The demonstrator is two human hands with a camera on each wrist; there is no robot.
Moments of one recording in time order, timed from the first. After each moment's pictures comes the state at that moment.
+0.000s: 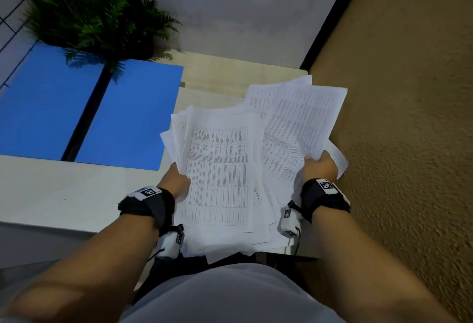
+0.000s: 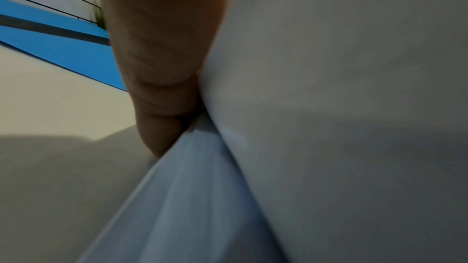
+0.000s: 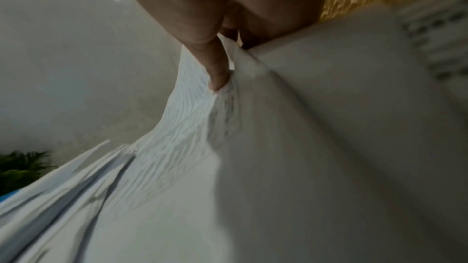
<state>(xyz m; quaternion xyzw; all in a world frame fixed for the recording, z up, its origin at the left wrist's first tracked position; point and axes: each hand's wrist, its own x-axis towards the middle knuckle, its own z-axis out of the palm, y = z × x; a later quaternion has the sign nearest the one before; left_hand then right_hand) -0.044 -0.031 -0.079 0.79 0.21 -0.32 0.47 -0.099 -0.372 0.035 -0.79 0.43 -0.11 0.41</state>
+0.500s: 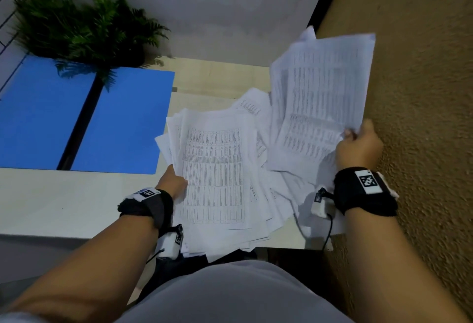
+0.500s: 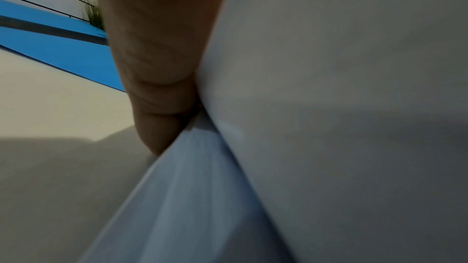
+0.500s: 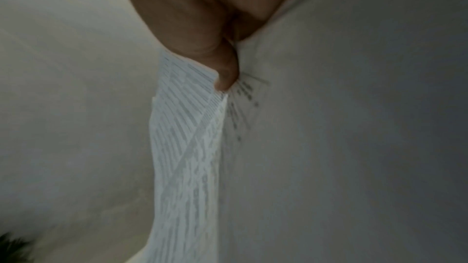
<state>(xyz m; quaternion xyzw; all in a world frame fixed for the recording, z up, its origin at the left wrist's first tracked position) -0.050 -0.045 -0.035 0.83 0.19 -0.28 0.45 -0.120 -0.407 0.139 -0.86 0.37 -0.22 0.27</state>
